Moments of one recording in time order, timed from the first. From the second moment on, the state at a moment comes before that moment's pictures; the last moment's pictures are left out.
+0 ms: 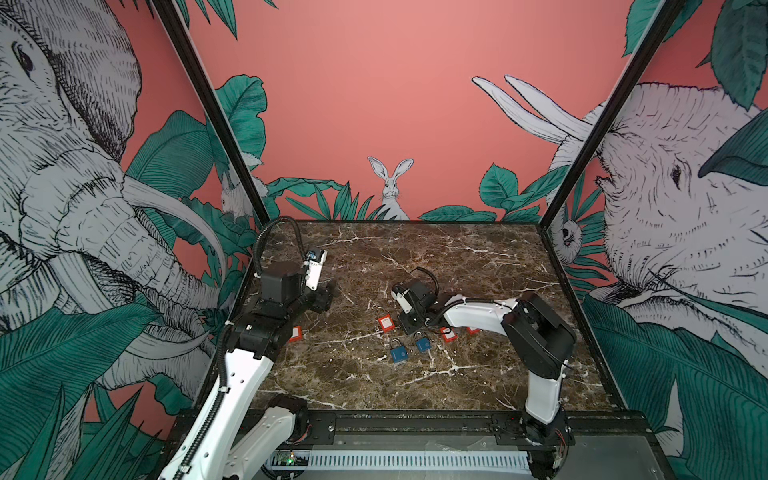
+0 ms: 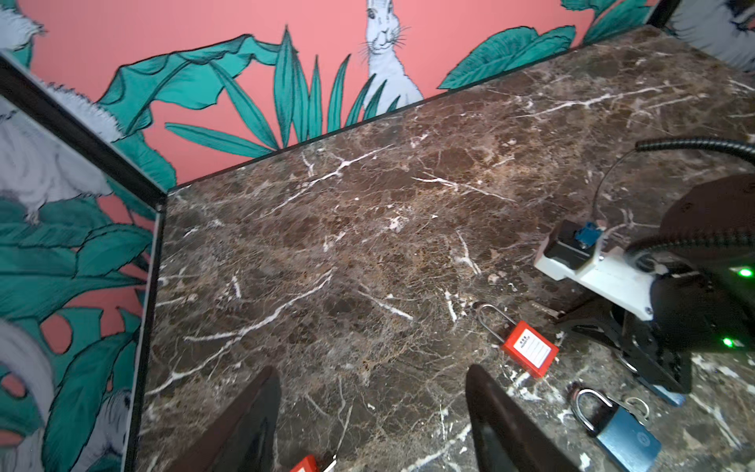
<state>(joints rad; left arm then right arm) -0.27 0.84 0.96 -0.66 -0.01 0.11 0.84 1.91 1.15 -0.27 -0.05 0.21</state>
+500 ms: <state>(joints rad) -0.11 0.91 0.93 -0.78 -0.01 -0.13 0.86 1.90 1.15 -0.24 -0.01 0.19</state>
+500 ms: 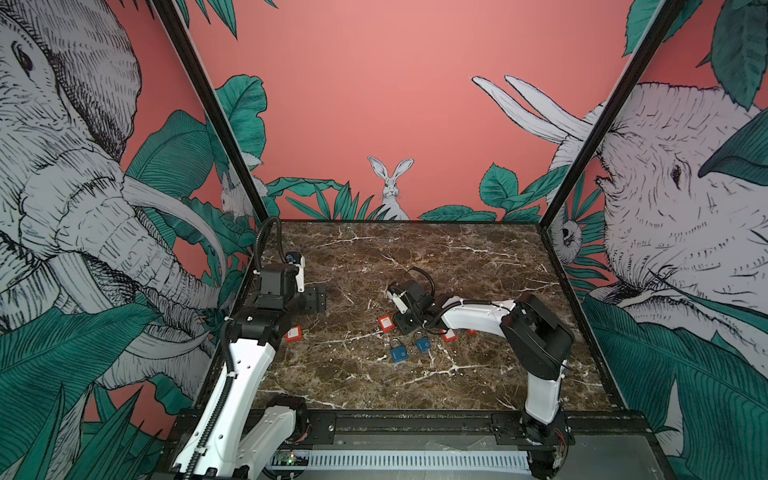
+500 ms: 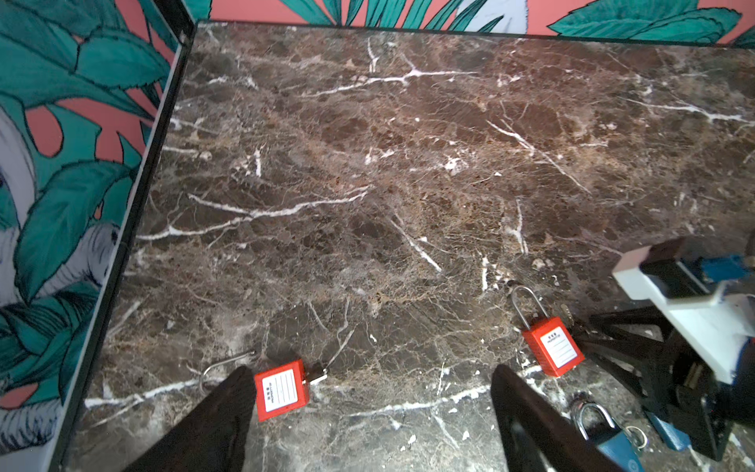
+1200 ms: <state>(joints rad) 0.20 1.23 0.77 -0.71 0.28 -0.29 0.86 1.62 0.97 -0.15 0.29 0.10</state>
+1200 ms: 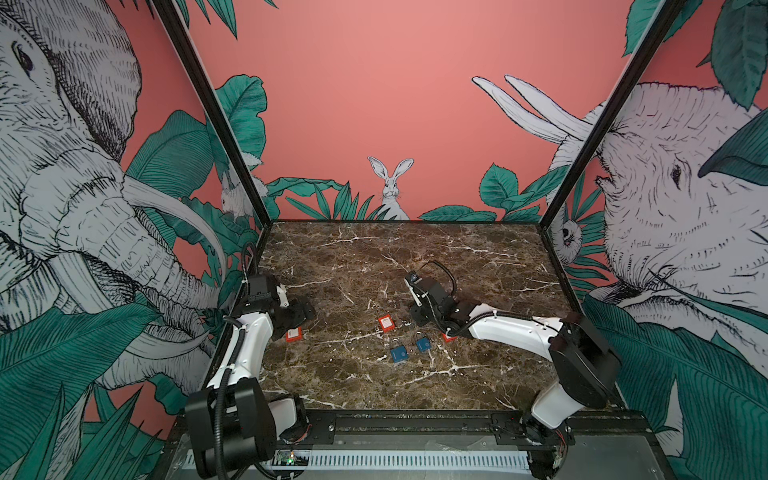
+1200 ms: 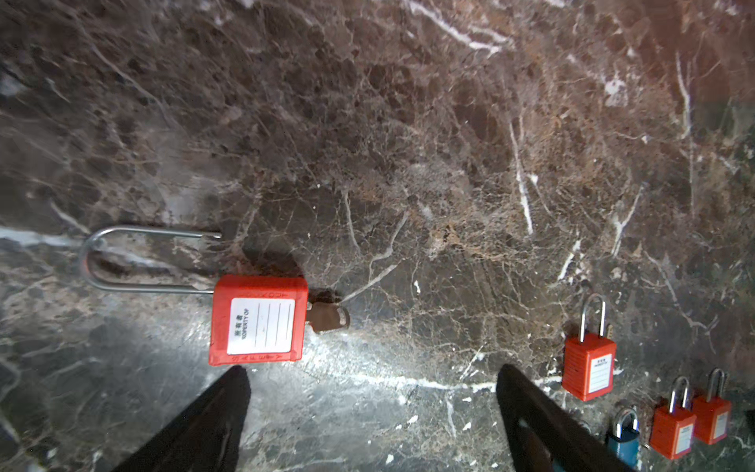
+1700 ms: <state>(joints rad) 0.21 1.40 0.81 -0.64 0.16 -0.29 0.86 1.61 0.93 -0.12 0.30 0.08</state>
